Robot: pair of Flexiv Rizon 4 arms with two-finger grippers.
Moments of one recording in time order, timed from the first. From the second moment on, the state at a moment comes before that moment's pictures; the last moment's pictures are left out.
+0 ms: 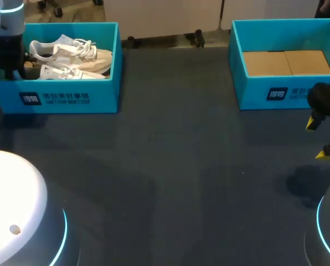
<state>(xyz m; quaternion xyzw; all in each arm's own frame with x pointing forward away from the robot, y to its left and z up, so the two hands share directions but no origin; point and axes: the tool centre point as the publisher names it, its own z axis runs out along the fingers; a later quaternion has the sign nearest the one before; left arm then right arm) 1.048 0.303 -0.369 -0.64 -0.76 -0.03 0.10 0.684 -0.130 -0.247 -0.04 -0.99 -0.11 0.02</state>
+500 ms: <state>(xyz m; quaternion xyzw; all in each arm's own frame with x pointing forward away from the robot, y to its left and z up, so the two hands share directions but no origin) 1.061 0.308 -0.356 -0.61 -0.79 -0.02 0.09 0.684 -0.130 -0.247 -0.04 -0.99 -0.11 0.02</state>
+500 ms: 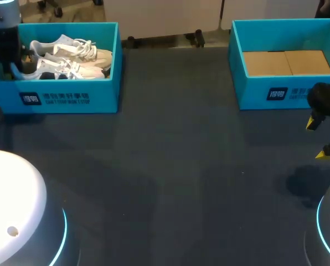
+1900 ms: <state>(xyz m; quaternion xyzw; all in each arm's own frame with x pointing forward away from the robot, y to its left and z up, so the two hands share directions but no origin) 1.025 0.296 -0.208 -0.56 -0.82 -0.04 0.09 0.684 -0.130 -0.247 -0.04 -0.99 -0.11 0.02</state>
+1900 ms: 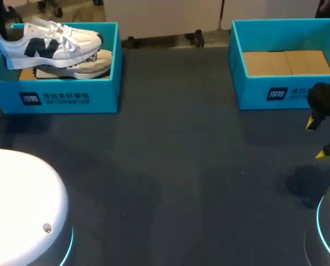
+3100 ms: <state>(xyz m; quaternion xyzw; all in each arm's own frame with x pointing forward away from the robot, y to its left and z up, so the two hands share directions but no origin) 0.924 0.235 -0.147 -0.54 -0.83 -0.07 0.08 0.684 -0.130 -0.247 -0.04 -0.99 -0.11 0.02</state>
